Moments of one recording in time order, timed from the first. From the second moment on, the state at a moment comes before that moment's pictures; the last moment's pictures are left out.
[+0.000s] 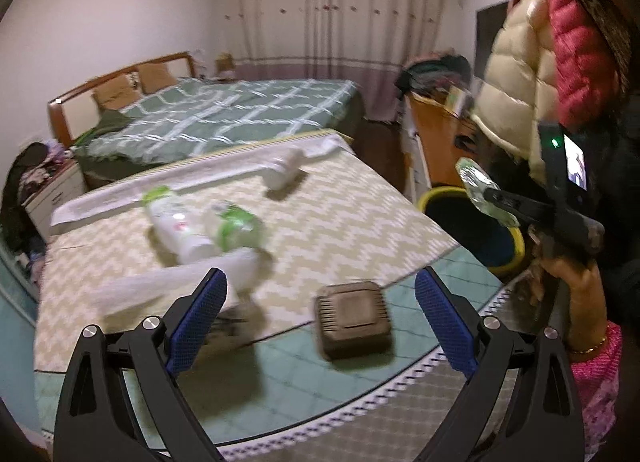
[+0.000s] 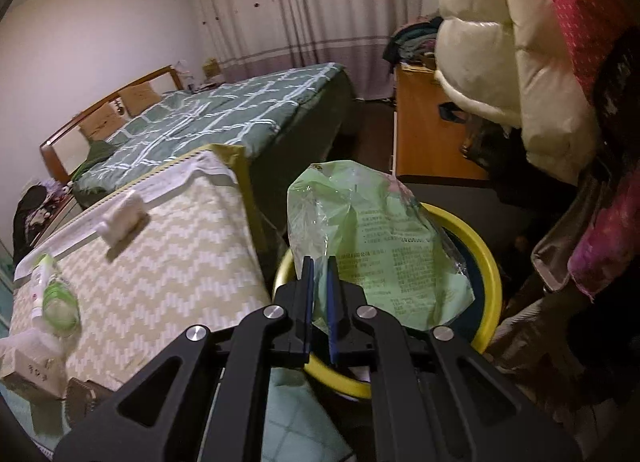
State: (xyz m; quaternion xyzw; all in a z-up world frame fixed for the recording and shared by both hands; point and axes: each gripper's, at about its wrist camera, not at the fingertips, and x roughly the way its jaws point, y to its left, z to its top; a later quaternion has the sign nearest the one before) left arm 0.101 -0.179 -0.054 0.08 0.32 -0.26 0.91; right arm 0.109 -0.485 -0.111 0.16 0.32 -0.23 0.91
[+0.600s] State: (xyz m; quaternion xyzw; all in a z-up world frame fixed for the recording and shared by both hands) left arm 0.114 -0.212 -0.086 0.10 0.37 -0.27 0.88; right arm 0.103 -0.493 -0.119 0.16 0.30 -0.26 0.90
